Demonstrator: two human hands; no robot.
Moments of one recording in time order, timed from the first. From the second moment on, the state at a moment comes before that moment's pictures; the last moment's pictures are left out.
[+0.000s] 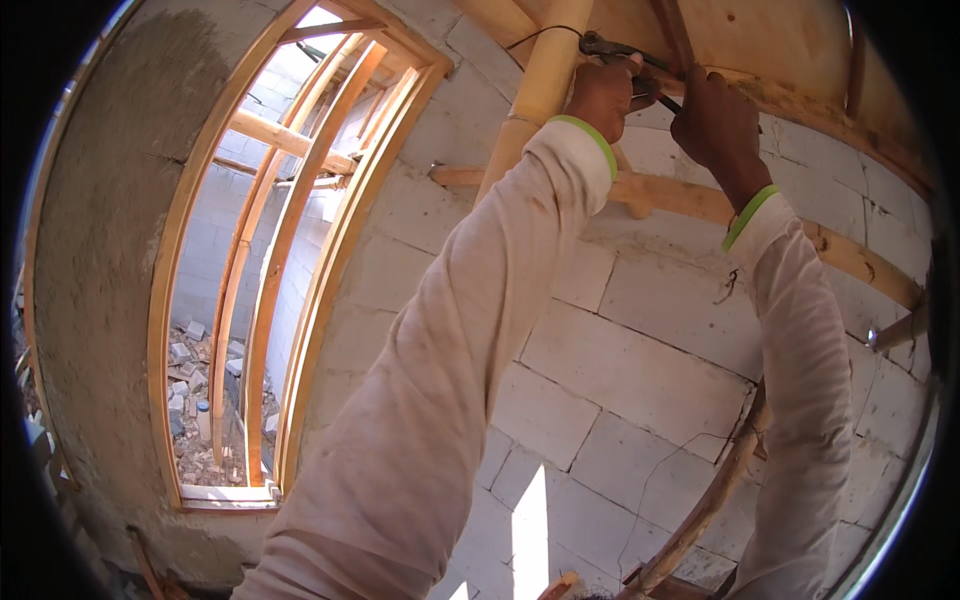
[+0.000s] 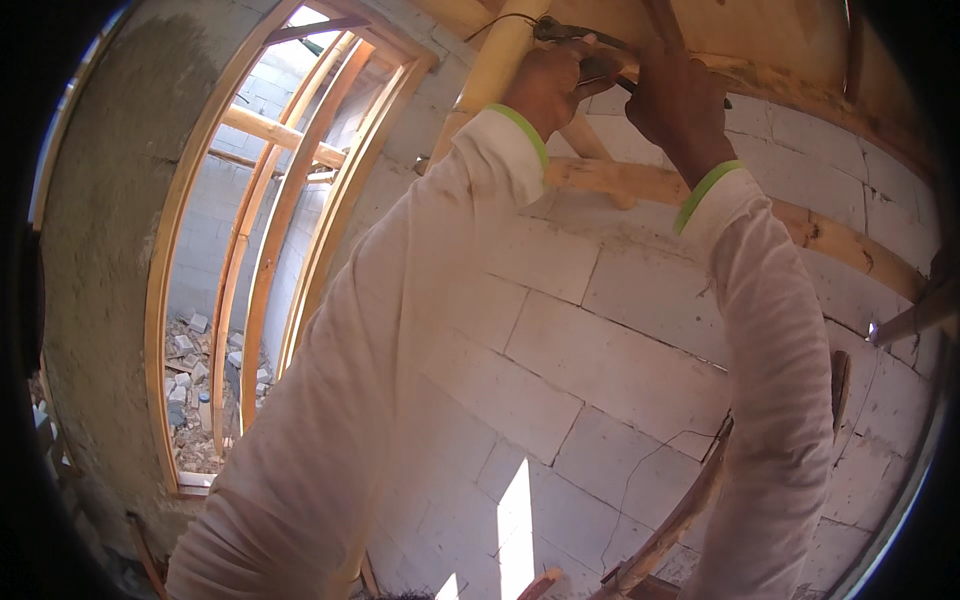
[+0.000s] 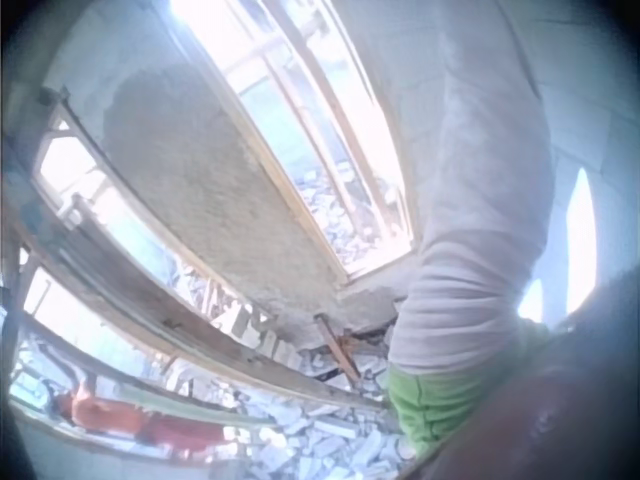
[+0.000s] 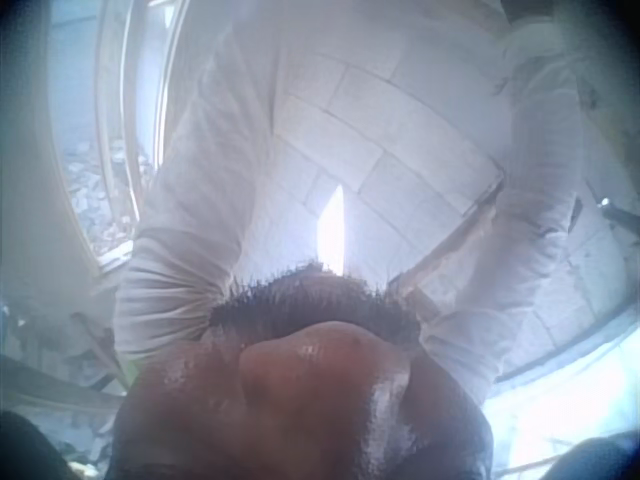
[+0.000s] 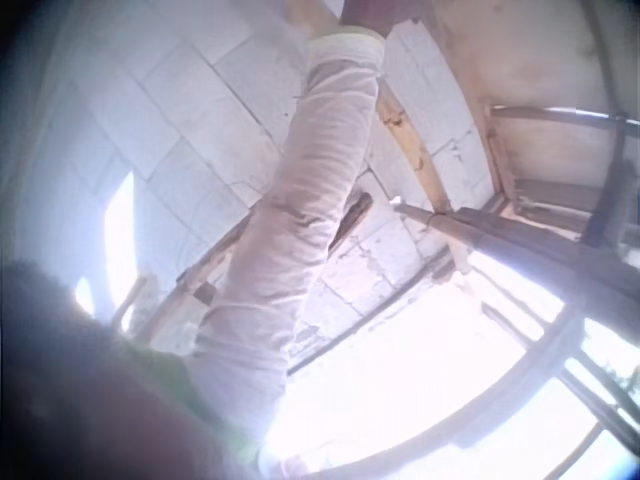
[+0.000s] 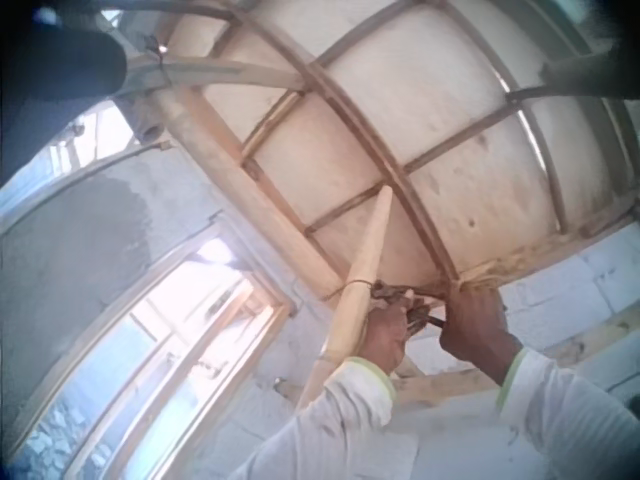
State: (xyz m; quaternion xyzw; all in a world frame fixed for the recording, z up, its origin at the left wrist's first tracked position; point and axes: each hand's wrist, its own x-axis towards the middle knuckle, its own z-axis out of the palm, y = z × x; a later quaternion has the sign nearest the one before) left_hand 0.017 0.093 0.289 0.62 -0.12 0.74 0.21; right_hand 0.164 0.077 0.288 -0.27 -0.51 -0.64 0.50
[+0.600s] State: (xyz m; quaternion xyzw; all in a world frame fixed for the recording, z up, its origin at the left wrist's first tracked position) left_hand 0.018 0.094 0.289 0.68 -0.16 0.69 0.18; right_hand 0.189 0.044 0.385 -0.36 -0.87 -0.15 0.31
